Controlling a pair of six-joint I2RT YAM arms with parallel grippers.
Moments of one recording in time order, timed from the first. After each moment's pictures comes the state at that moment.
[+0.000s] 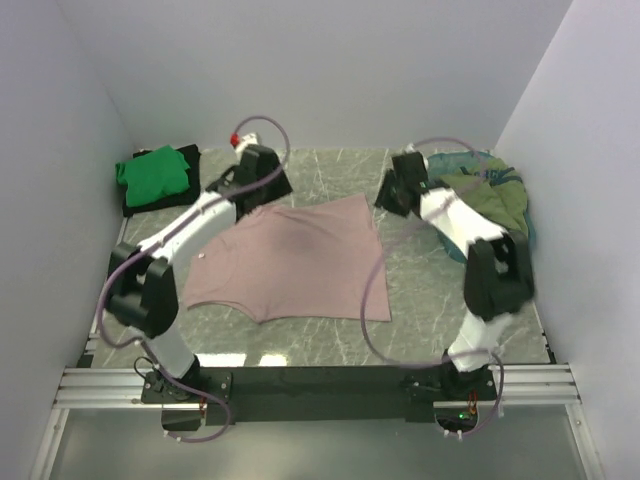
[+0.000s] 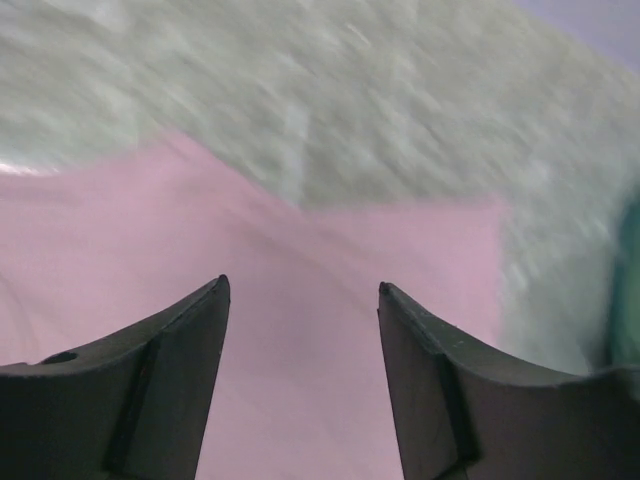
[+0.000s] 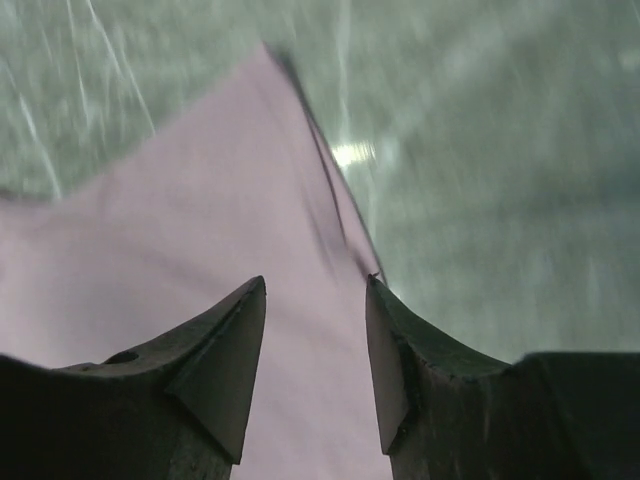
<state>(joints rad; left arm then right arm) -0.39 1.76 1.47 -0.39 -0.24 -0.69 0.28 1.66 1.22 -0.41 0.10 0.60</state>
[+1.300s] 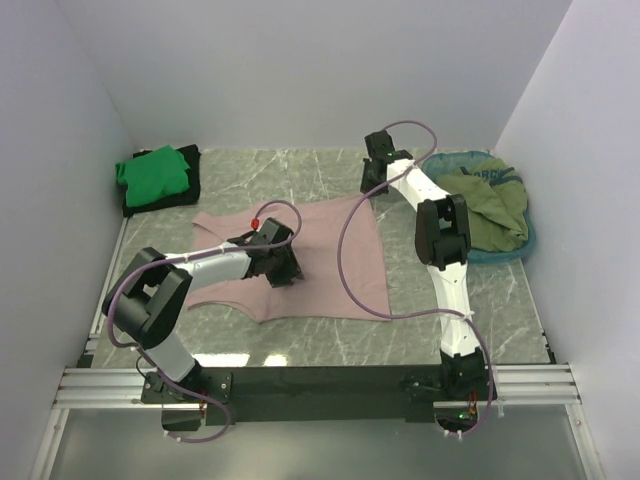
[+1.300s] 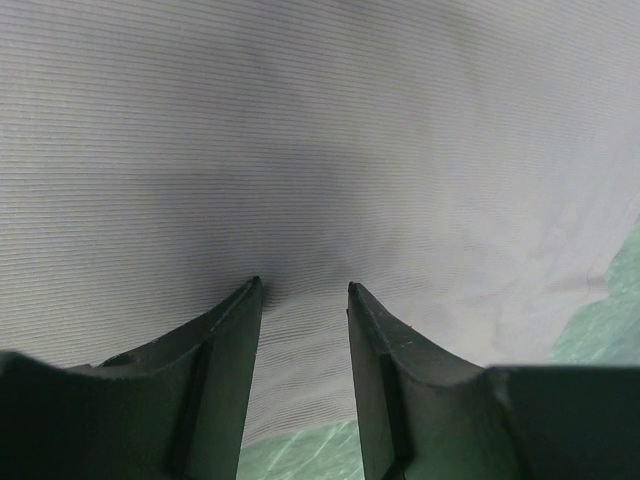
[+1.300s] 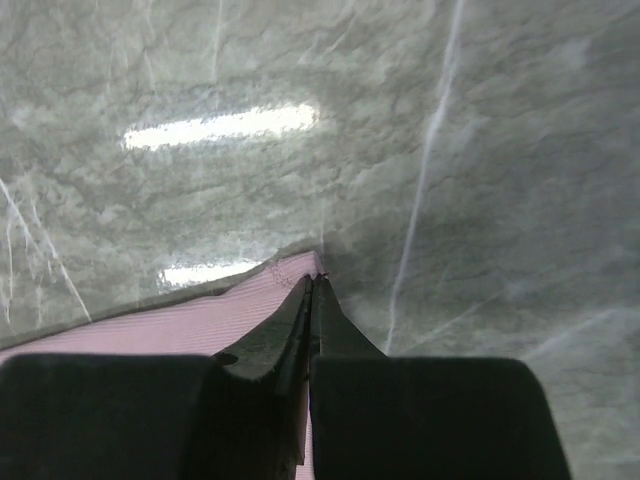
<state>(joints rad) -0.62 1.65 0.88 -0.26 0.02 -0.99 0.27 2.44 2.10 -0.66 0.07 0.41</state>
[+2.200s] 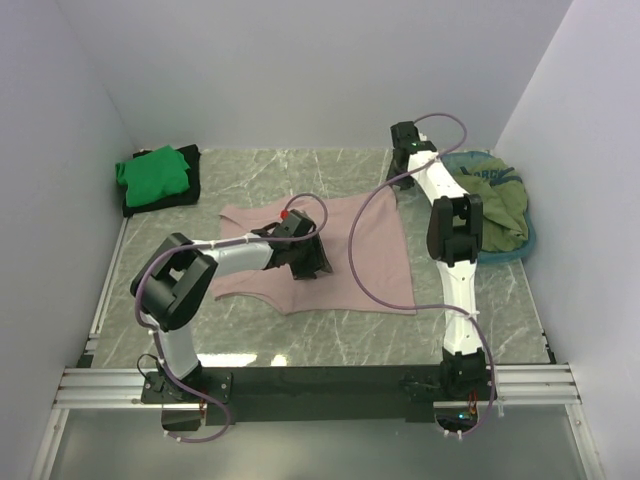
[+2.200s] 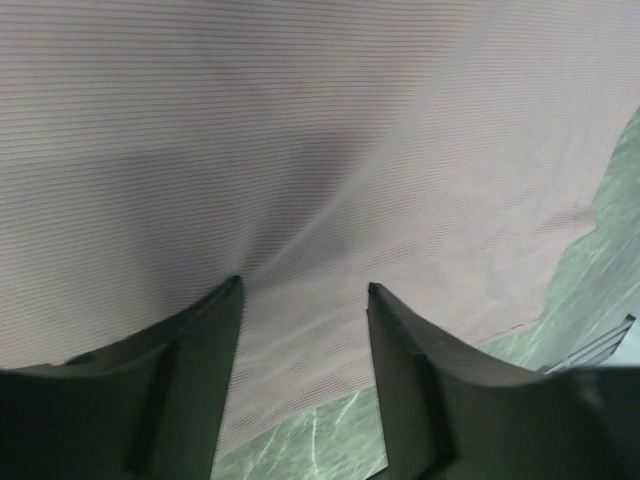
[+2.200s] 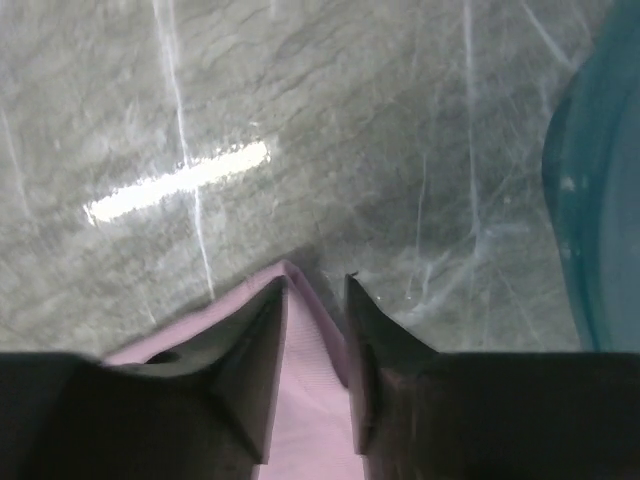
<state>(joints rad) -0.69 1.82 1.05 -0.18 0.13 -0.96 0.16 2.46 2.21 -0.77 0.22 0.44</state>
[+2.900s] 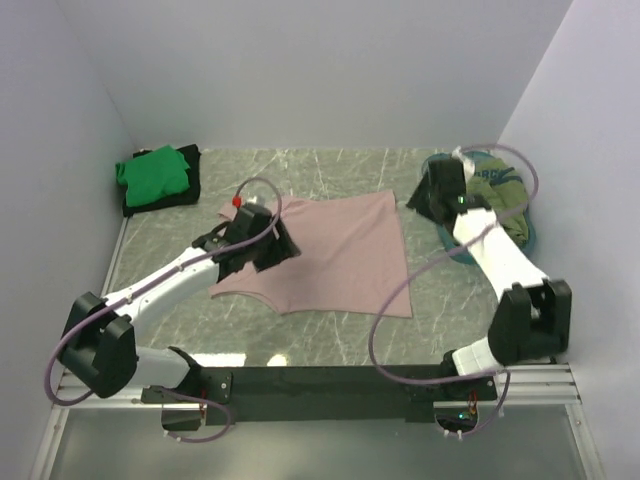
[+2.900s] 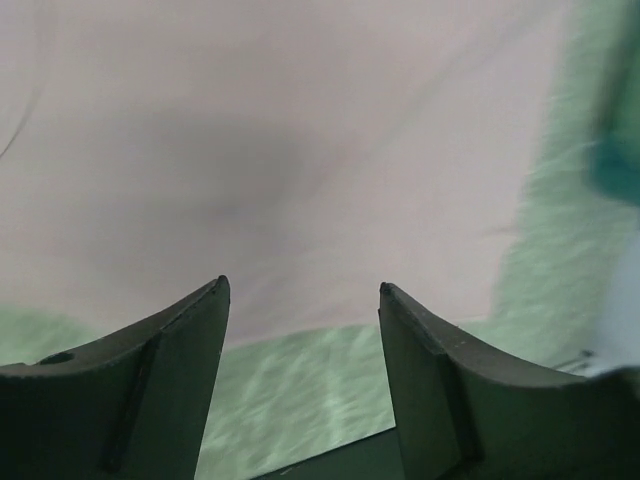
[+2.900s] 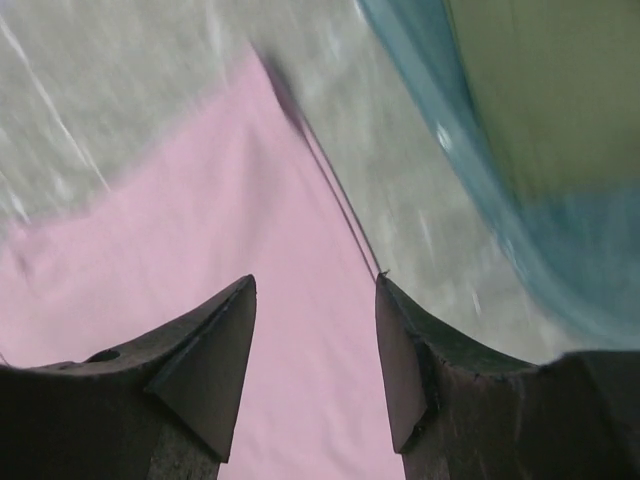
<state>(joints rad) -0.60 1.34 0.96 -0.39 -0.02 -0.93 0.17 1.51 1.25 -0.50 0.22 0.60</state>
